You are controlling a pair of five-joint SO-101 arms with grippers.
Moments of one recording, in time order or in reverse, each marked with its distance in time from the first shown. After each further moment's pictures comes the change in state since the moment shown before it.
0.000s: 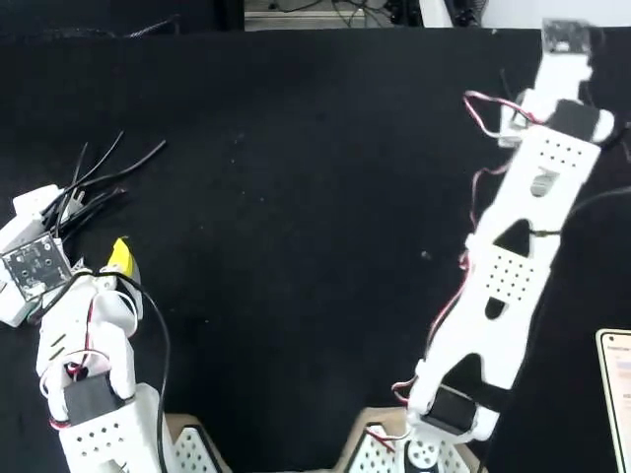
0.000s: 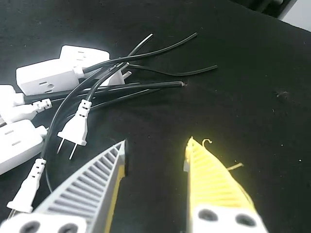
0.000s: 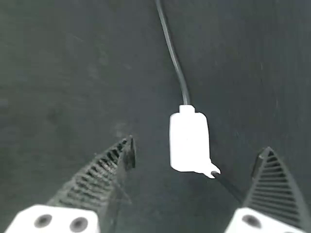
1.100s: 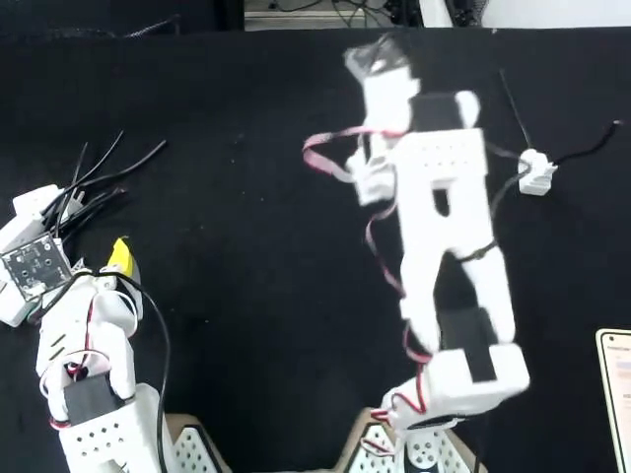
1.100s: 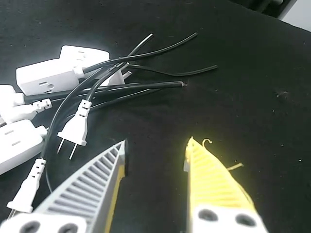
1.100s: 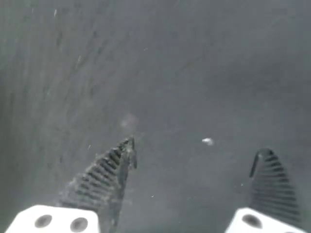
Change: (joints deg) left arm 0.0 0.0 0.0 0.0 0.0; right arm -31.4 -60.5 83.5 1.2 -4.2
